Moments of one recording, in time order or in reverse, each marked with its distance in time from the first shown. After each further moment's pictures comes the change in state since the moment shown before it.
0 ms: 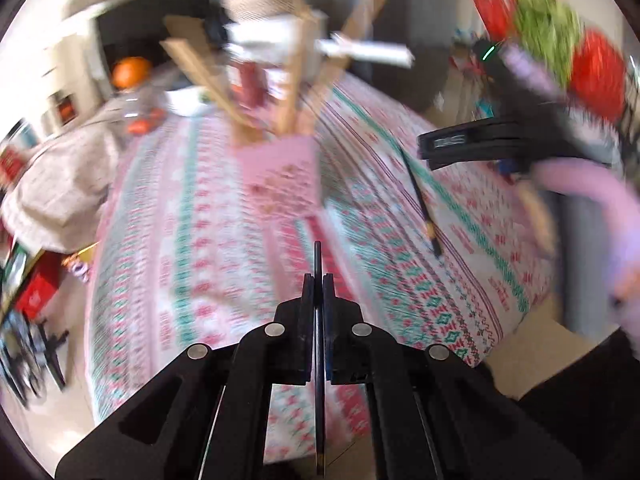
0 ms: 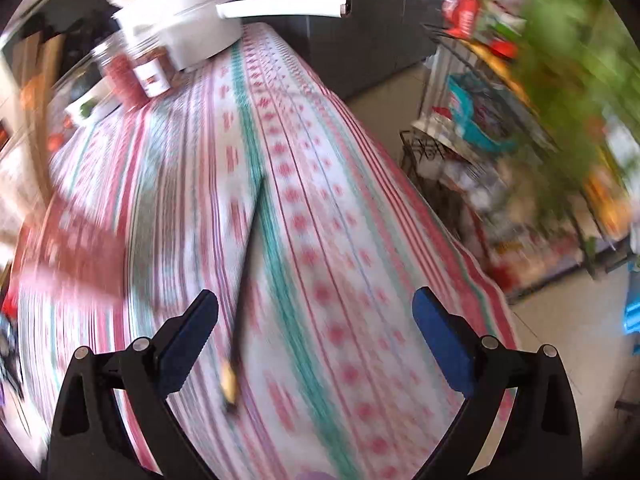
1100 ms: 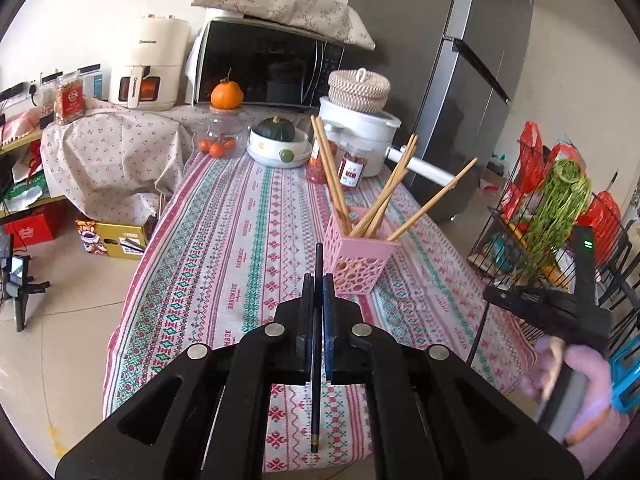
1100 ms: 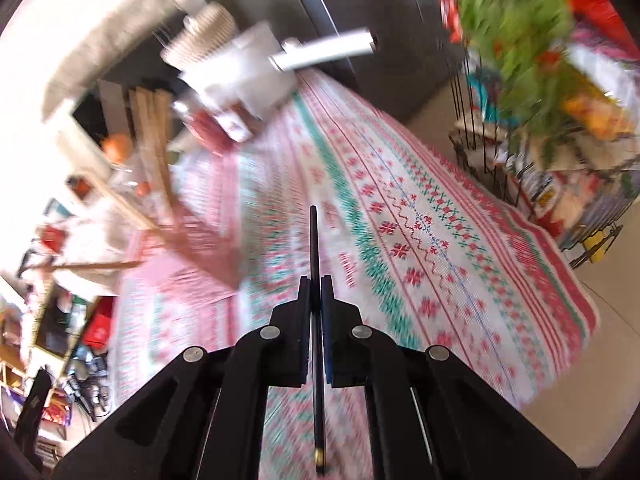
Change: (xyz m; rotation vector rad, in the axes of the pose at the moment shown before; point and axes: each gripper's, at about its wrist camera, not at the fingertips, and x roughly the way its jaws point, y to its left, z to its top) left arm -0.073 0.078 -0.008 -0.312 -0.258 -0.045; right arm -0.086 -0.019 -0.083 0.108 -0.191 0.369
